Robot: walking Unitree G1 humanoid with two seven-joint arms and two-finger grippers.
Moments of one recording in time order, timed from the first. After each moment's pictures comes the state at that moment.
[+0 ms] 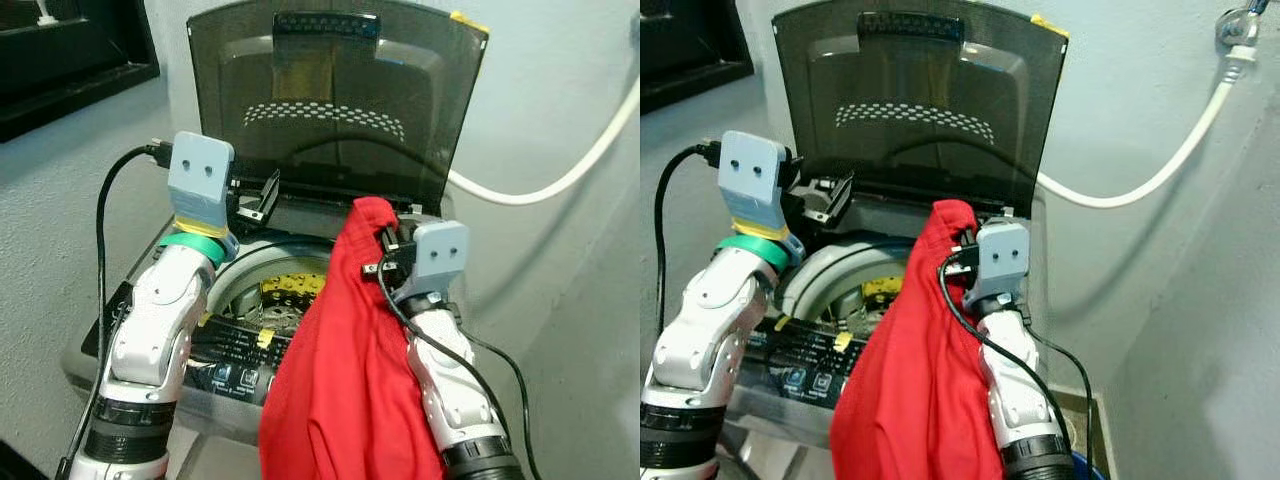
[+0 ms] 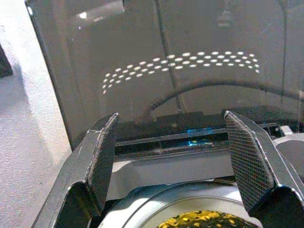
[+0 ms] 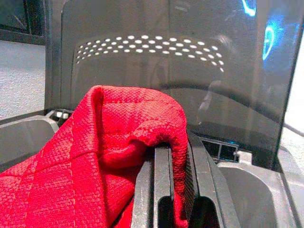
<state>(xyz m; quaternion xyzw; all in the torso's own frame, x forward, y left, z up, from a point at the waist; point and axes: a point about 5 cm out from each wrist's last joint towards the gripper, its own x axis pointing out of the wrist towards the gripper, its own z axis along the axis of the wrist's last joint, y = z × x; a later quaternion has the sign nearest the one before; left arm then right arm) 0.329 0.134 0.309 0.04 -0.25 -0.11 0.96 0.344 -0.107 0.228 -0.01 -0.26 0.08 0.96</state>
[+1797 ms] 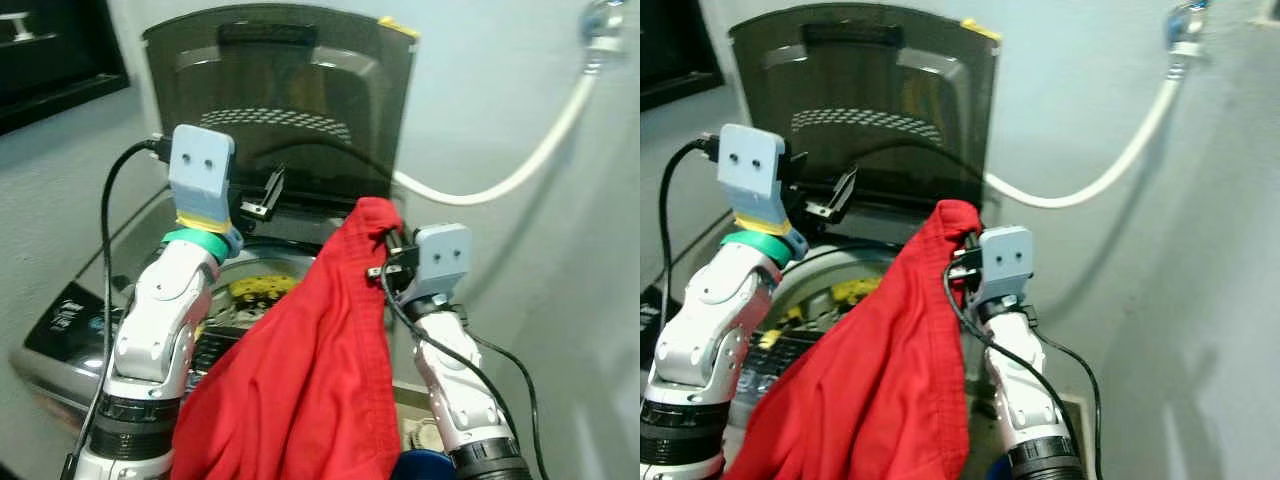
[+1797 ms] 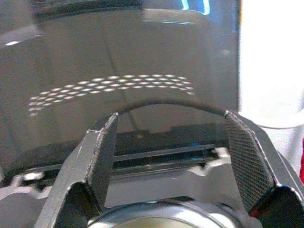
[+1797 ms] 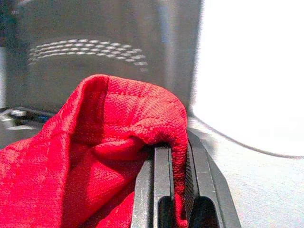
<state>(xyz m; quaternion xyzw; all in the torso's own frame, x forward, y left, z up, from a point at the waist) 0.328 0.129 0.316 0.02 -0.25 -0.13 0.96 0.344 -0.111 0.229 -0.02 -0.27 0.07 0.96</state>
